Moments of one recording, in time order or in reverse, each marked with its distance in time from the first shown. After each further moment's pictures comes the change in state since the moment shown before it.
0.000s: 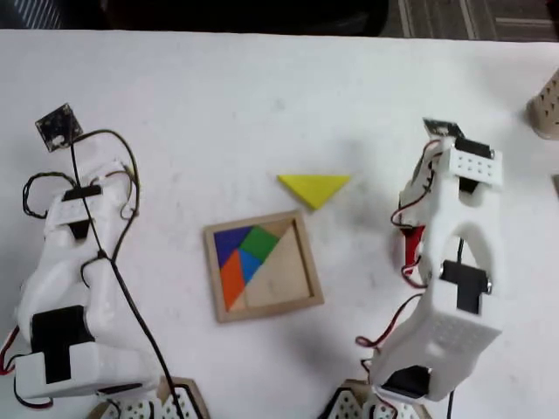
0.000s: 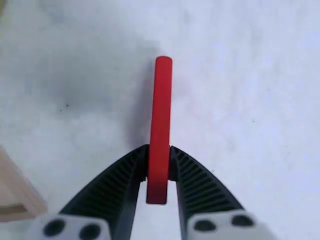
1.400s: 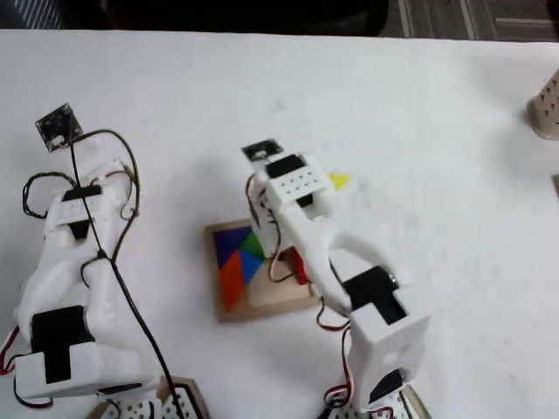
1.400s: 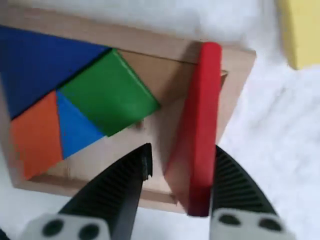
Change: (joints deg) left arm 0.0 0.0 0.0 0.0 0.0; right arm -44.0 1.1 5.5 -1.7 -15.8
